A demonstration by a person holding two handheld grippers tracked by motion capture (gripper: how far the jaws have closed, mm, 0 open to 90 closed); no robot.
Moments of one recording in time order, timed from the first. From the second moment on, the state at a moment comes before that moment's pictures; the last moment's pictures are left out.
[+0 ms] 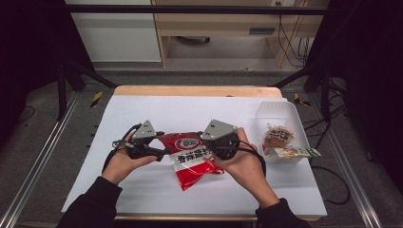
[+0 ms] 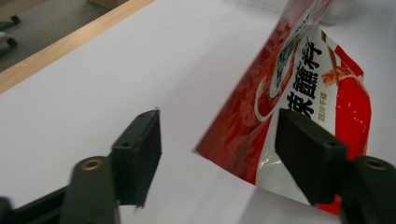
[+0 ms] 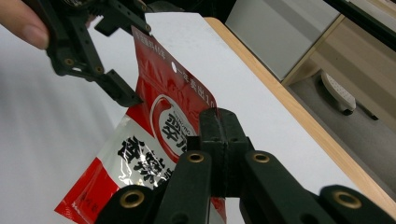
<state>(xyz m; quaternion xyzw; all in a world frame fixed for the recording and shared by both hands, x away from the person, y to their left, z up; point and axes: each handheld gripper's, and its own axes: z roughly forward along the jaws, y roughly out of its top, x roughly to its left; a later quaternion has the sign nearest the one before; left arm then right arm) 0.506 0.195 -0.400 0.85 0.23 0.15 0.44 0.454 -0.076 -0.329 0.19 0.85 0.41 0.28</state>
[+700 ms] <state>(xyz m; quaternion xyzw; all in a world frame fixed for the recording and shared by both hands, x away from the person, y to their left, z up) 0.499 0.173 -0.364 0.87 0.18 0.12 0.45 0.453 -0.115 -0.309 0.21 0.86 0.40 0.25</state>
